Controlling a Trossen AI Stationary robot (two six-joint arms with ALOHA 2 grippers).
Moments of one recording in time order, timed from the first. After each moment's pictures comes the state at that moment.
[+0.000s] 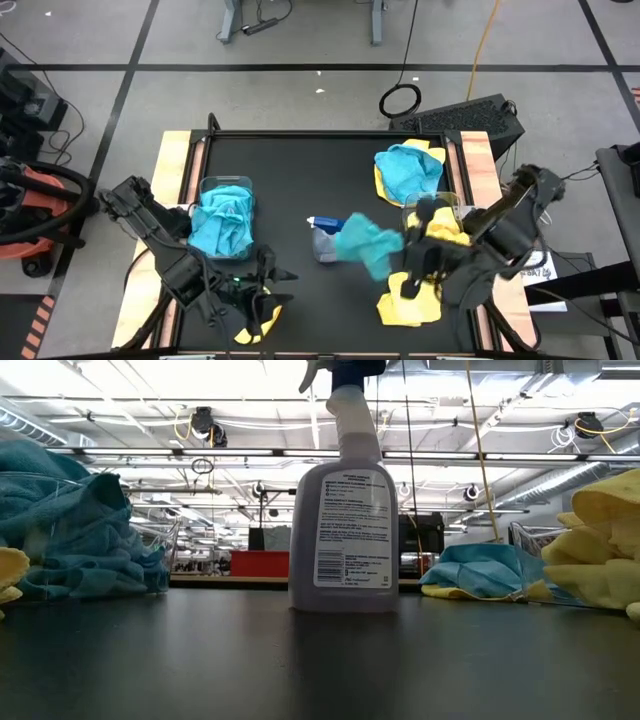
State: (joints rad) left arm -0.75 1.64 1.67 -0.81 -0.71 0.08; right arm 0.74 1.50 1.76 -0.91 0.99 0.06
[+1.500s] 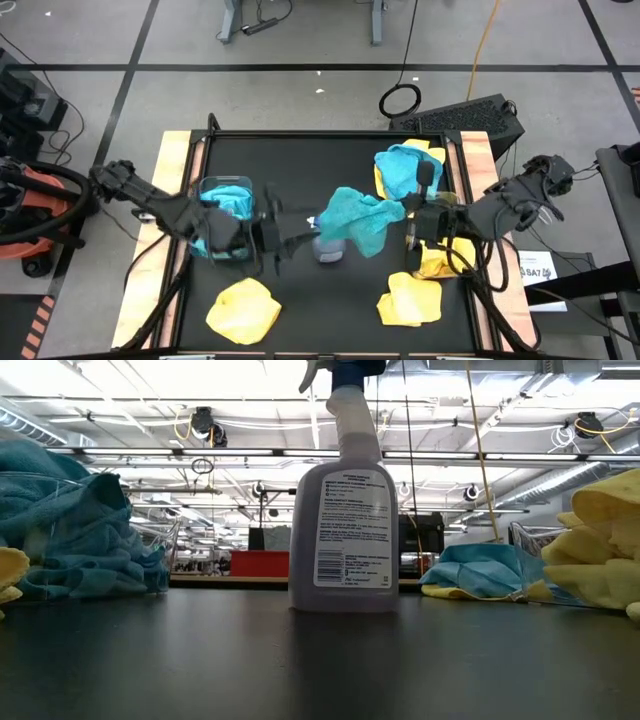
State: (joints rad) left arm -0.48 1.44 1.45 -0.14 -0.69 0.42; right arm 0.57 1.37 1.76 -0.59 0.77 -0.37
